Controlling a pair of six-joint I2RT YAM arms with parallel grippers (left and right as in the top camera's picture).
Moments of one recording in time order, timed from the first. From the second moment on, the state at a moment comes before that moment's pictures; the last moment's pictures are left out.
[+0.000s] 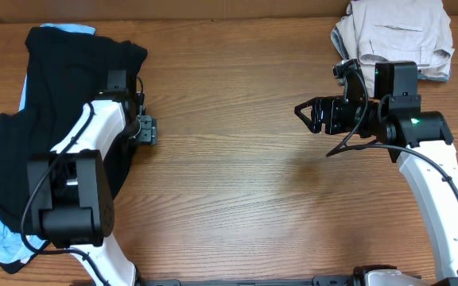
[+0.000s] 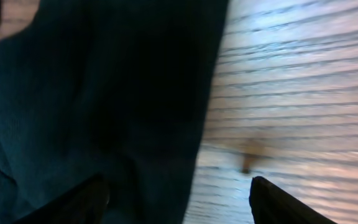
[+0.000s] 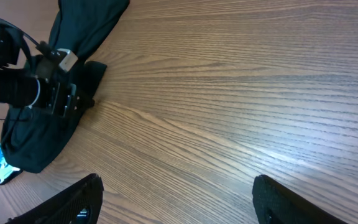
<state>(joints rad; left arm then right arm) 0.02 1.95 1.28 -0.75 -0.12 -0.01 0.06 1.41 1.22 -0.73 -0.59 0.06</state>
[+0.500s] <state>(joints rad) 0.02 2.00 1.30 -0.75 -0.13 -0.03 0.06 1.41 1.22 -0.75 -0.57 0.06</state>
